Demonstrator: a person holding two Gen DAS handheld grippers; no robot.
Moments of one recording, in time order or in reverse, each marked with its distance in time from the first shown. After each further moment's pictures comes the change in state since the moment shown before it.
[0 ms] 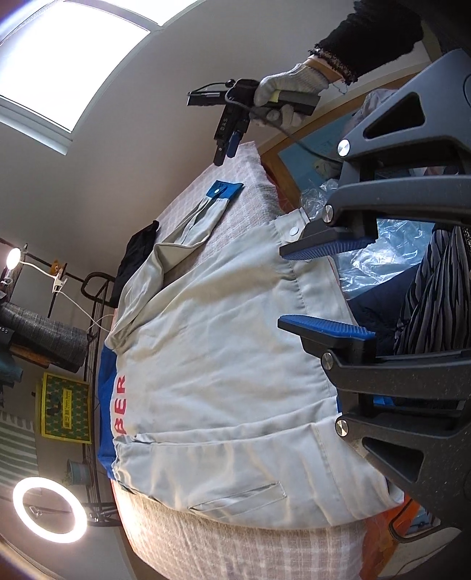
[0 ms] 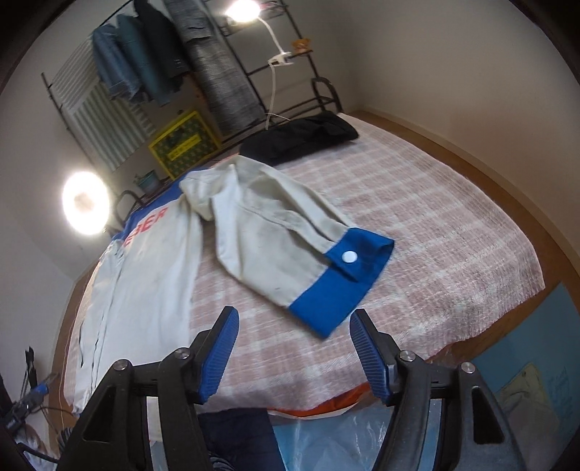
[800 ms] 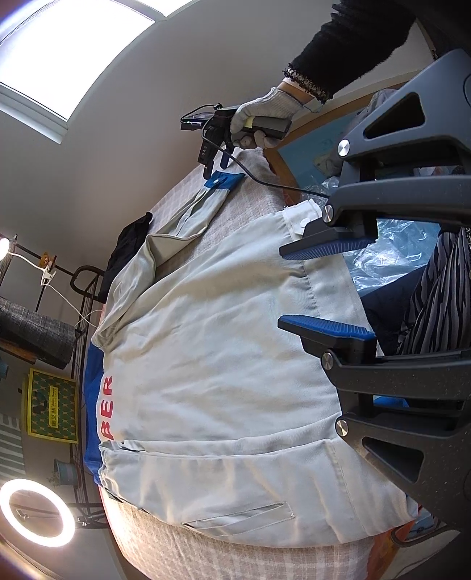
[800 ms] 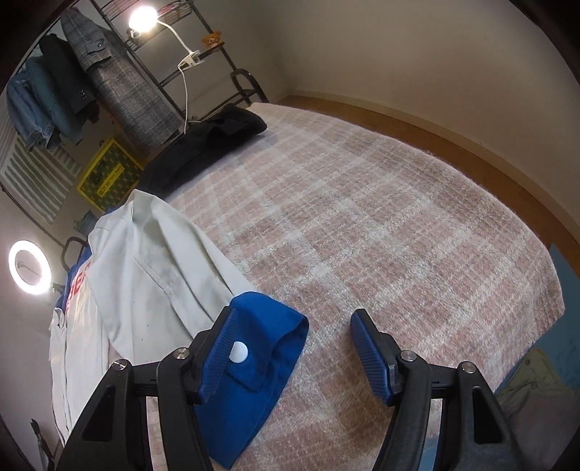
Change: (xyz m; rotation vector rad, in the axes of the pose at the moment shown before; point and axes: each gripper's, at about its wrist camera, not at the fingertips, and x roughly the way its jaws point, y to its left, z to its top) left arm 0.035 0.005 0.013 -0.032 0.041 0.008; right arm 0.090 -0.069 0.056 0.192 0.024 -0.124
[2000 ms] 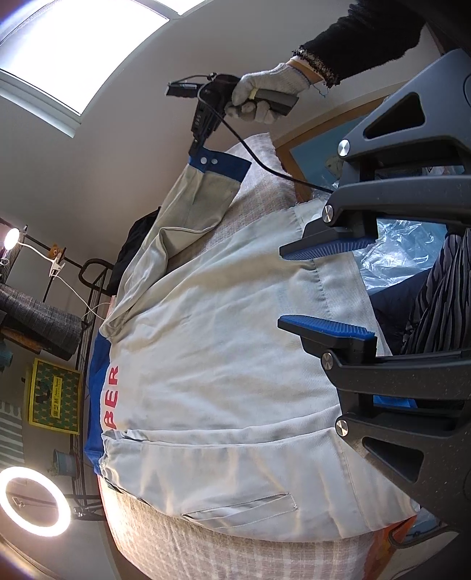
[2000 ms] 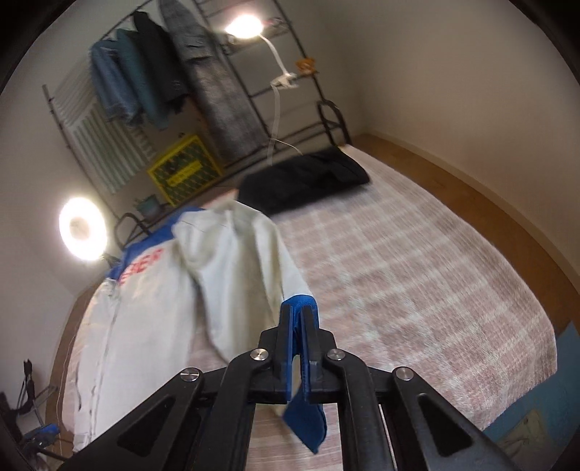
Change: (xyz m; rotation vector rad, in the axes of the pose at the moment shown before) left arm -0.010 0.014 0.005 -0.037 -0.033 -0.002; right arm -0.090 0.094 -0.006 -0.269 -0.145 0.196
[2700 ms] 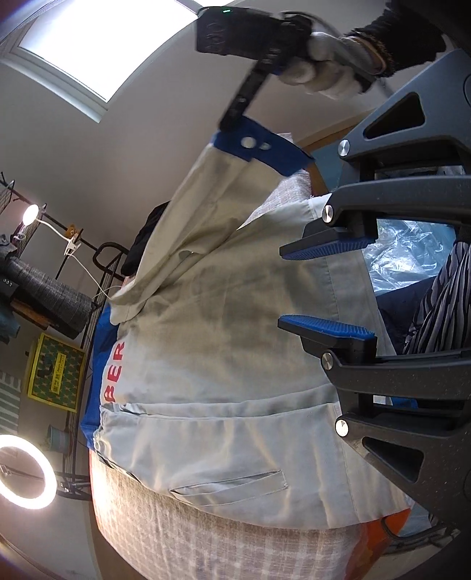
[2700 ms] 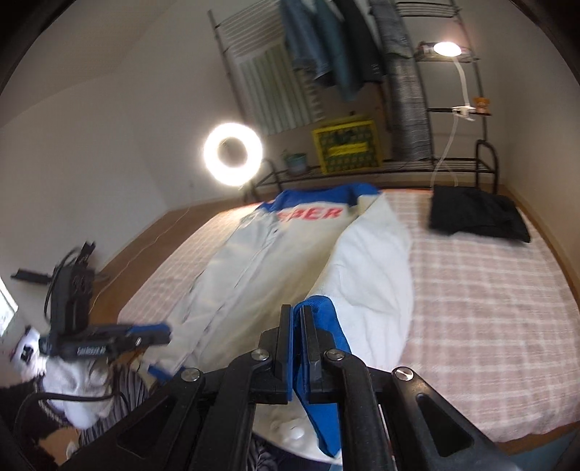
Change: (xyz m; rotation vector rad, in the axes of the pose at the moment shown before) left arm -0.016 0.027 0.000 -0.102 -0.044 0.005; right arm -0.057 0.197 -0.090 -0.435 0.089 0.361
